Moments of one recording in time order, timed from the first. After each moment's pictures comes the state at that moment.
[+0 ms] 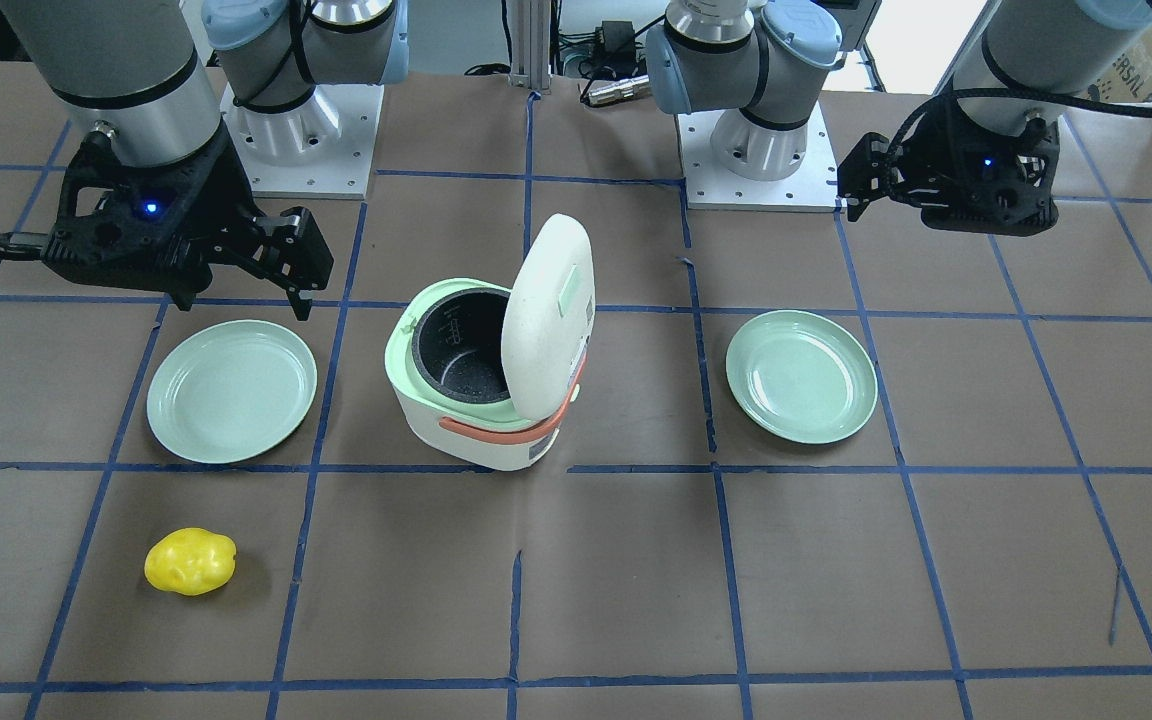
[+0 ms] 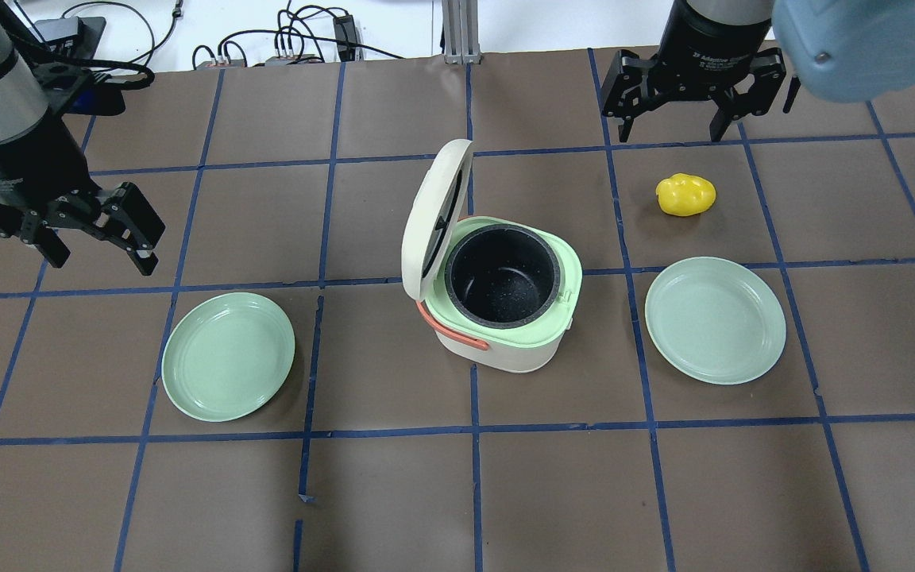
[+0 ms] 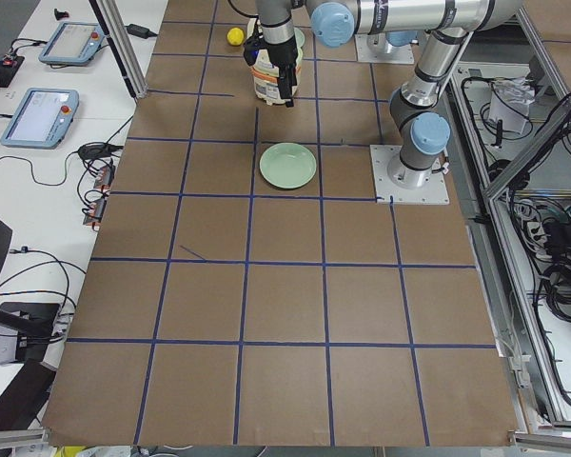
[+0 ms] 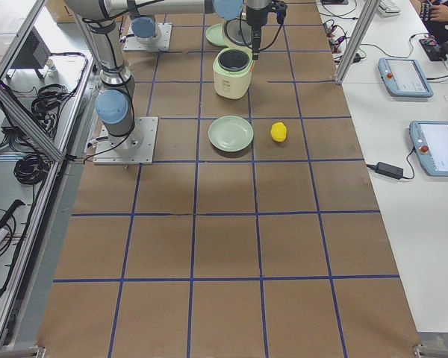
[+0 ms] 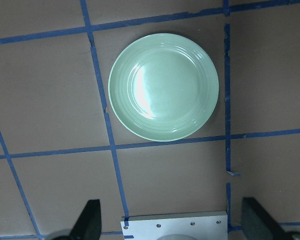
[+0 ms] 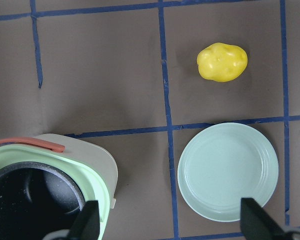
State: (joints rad) left arm -1.38 -1.52 -1.61 -1.78 1.69 0.28; right arm 1.63 -1.46 1.47 -1.63 -1.59 0.12
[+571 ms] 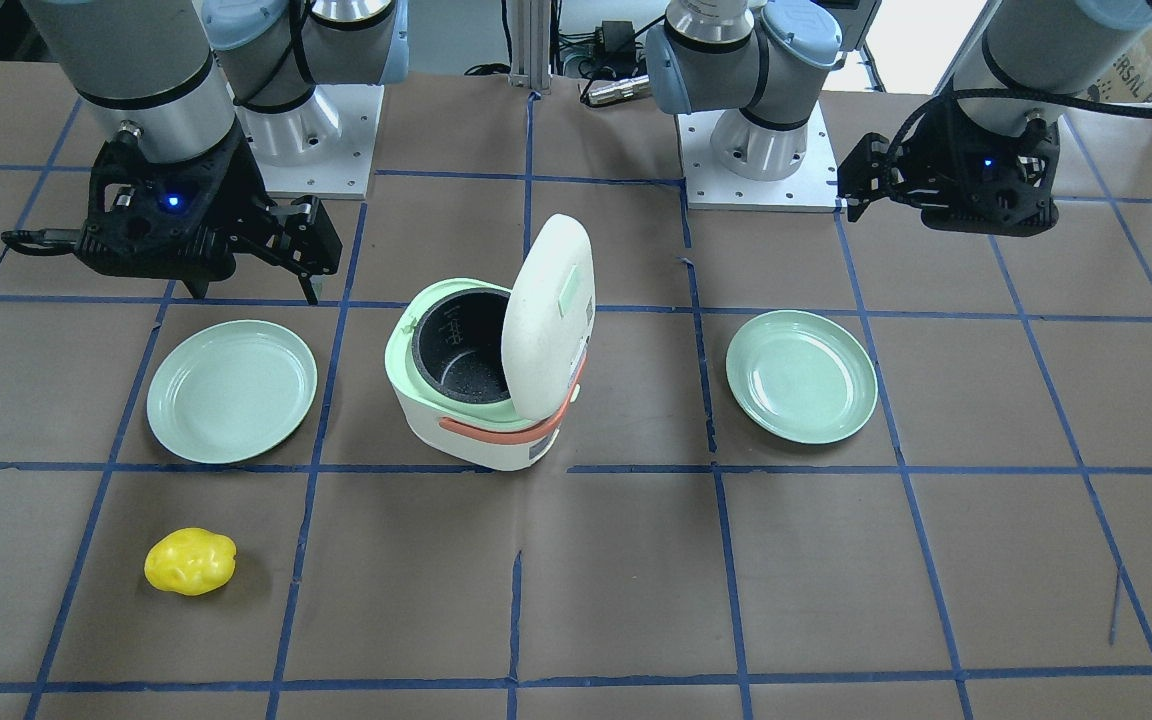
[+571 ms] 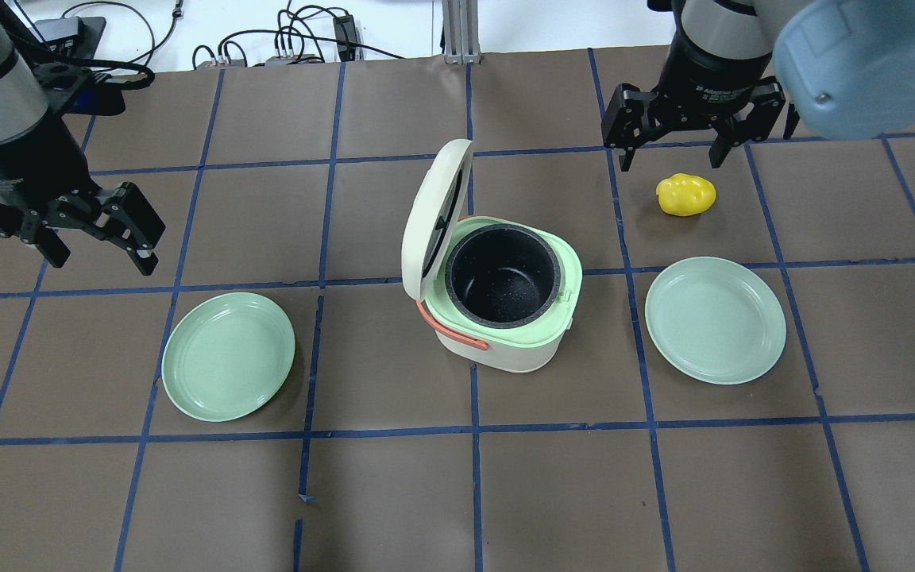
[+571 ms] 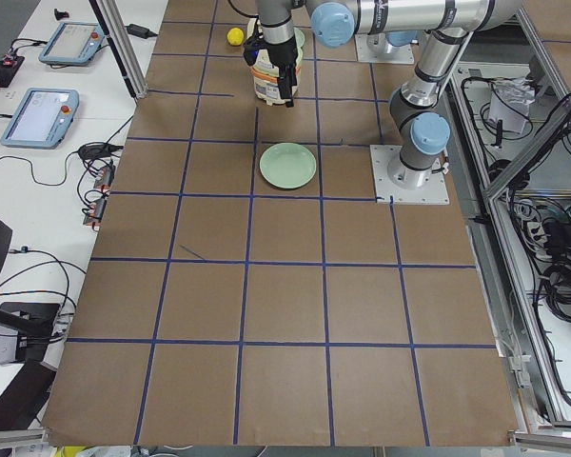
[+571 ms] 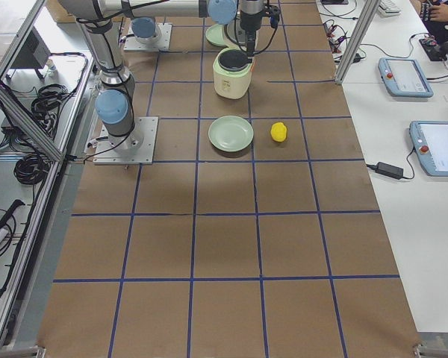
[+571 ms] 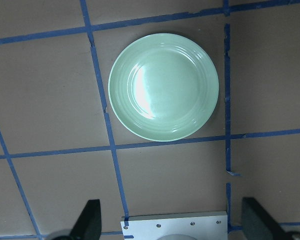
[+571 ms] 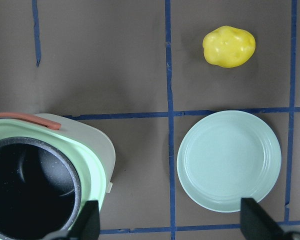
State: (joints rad) left arm -1.38 -1.52 -1.61 -1.78 1.69 0.28; right arm 1.63 -1.51 1.55 -1.65 -1.59 0.08
